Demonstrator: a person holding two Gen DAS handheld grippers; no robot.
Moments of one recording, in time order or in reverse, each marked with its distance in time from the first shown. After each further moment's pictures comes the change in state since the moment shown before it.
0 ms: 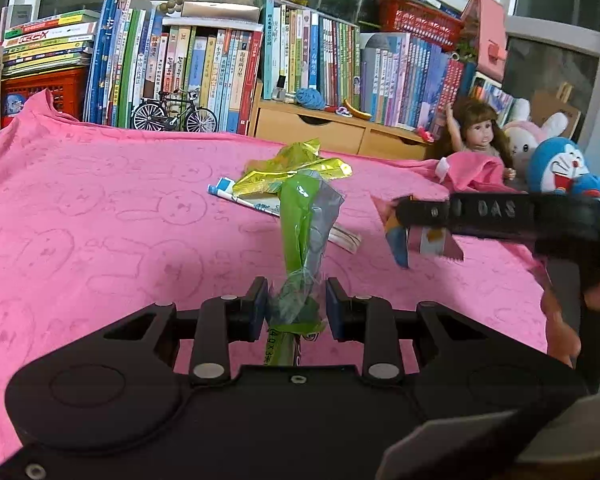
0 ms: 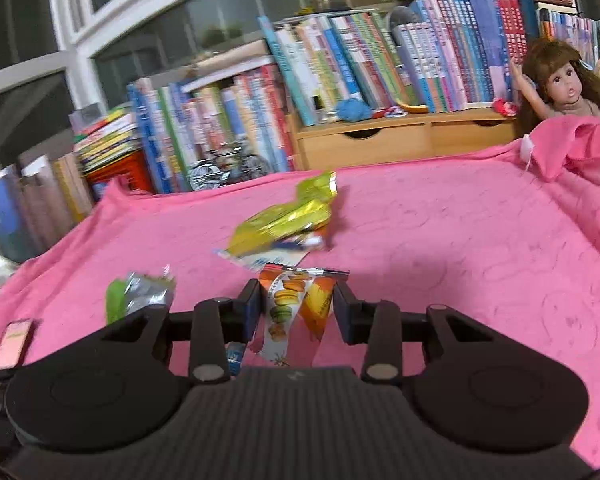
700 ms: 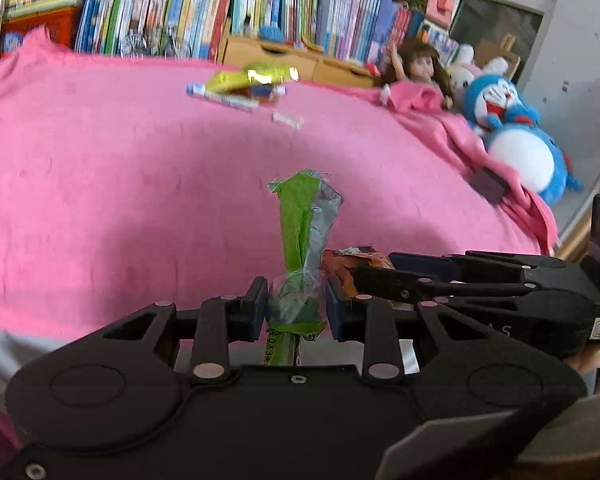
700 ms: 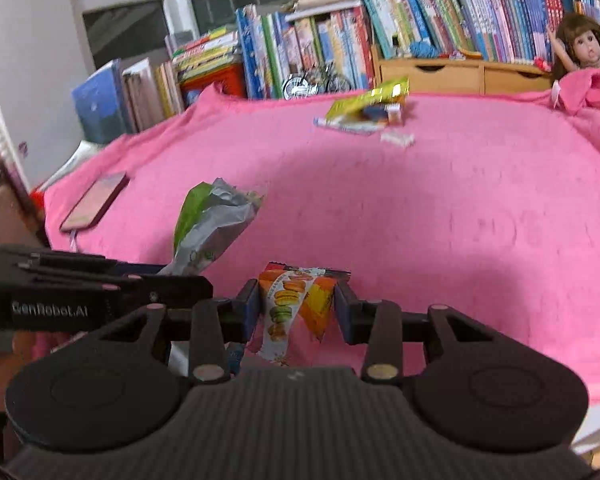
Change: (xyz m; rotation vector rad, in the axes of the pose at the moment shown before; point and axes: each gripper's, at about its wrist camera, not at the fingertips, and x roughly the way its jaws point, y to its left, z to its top) left arm -0.115 -0.014 -0.115 -0.005 0.168 -0.122; right arm -0.106 0.037 -0.143 -0.141 0.132 0.140
